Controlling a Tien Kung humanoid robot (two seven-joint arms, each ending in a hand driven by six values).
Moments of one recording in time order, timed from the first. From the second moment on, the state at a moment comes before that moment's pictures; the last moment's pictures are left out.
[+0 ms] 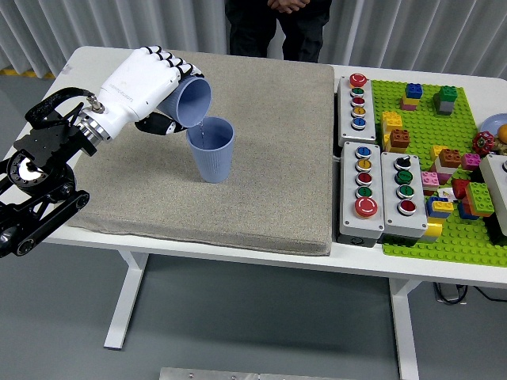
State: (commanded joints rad) left arm -0.69 0.53 -0.78 -1.22 2.23 0.33 -0.08; right arm 0.17 -0.09 1.18 0.18 -0.76 -0.12 -0.24
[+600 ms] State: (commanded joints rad) left arm -0.70 0.52 -0.77 -1.22 2.23 0.34 -0.07; right arm 0.18 -0.09 1.18 0.18 -0.75 -0.12 -0.24
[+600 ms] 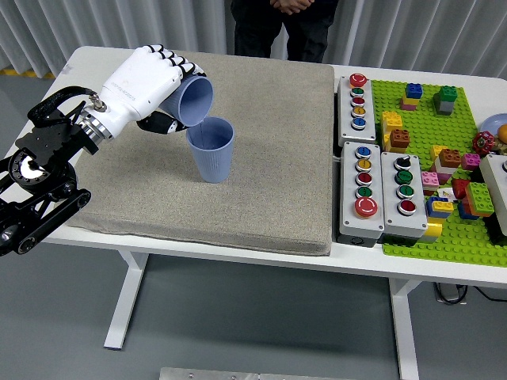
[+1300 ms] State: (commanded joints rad) left arm -0.70 0.52 -0.78 -1.23 2.21 0.33 -0.08; right arm 0.18 -0.09 1.18 0.18 -0.76 -0.12 -0.24
